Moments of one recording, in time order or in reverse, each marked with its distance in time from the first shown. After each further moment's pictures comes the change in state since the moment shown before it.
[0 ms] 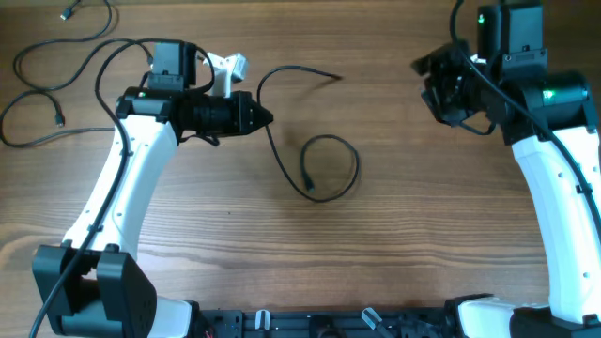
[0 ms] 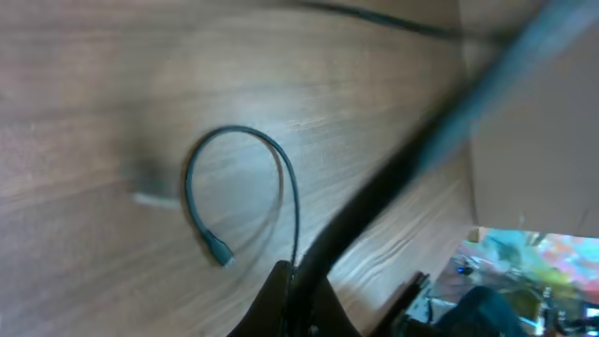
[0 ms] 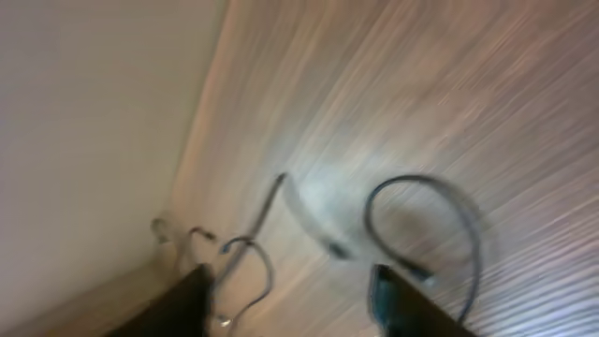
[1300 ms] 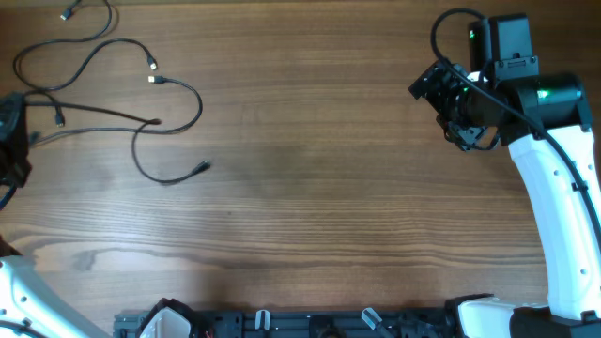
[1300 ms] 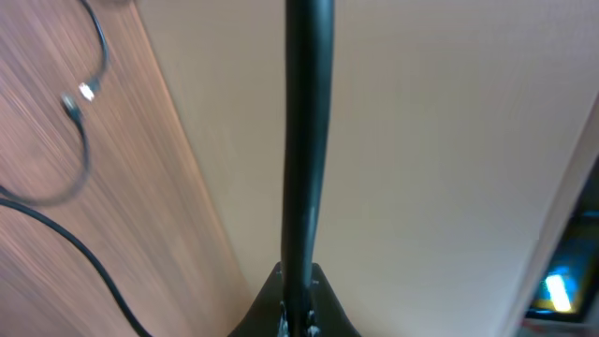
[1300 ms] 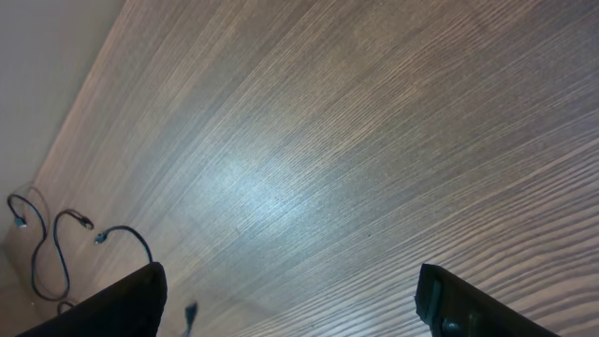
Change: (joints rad) left arm 1.032 -0.477 0.069 0.101 0.218 -0.811; right arm 0.000 0.000 -0.033 -0.136 0.077 -0.259
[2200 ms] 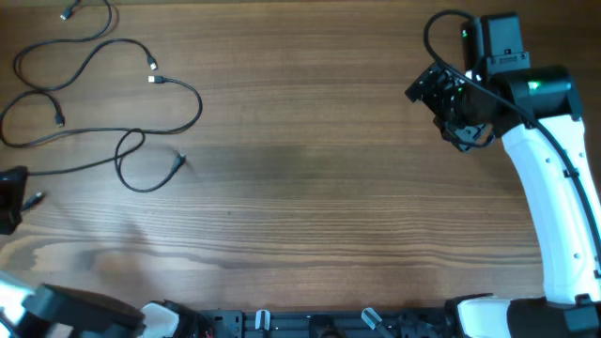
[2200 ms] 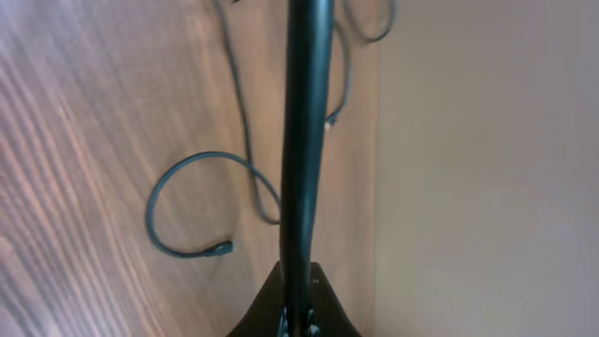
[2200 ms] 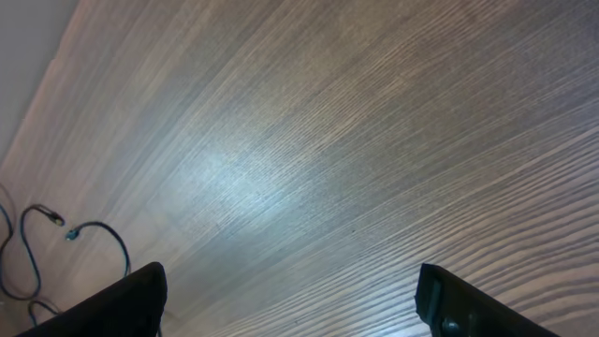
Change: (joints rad) left arm 0.197 0.365 -0.070 -0.289 -0.193 0.549; right arm 0.000 0.043 0.000 -0.023 0.000 -0.026
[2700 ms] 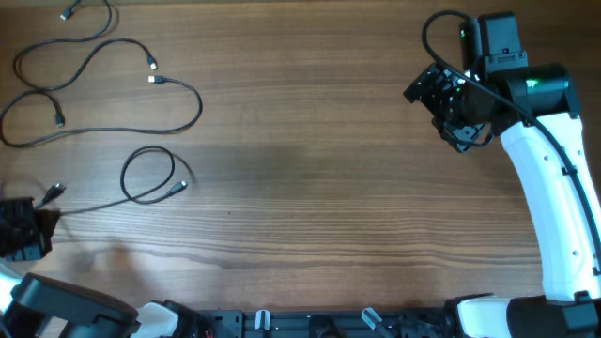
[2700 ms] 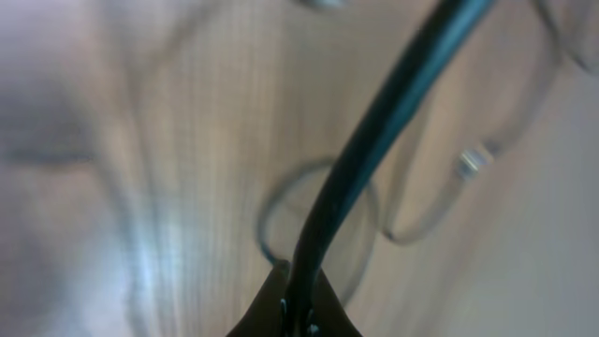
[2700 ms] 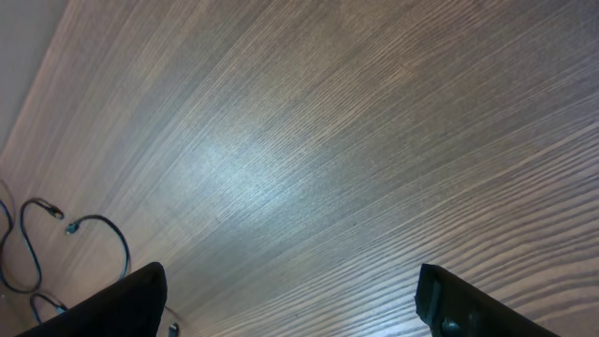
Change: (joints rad) left arm -0.013 0.031 -0.157 -0.025 -0.320 -0.113; right arm 0.000 0.005 0.000 -0.006 -0.019 0.000
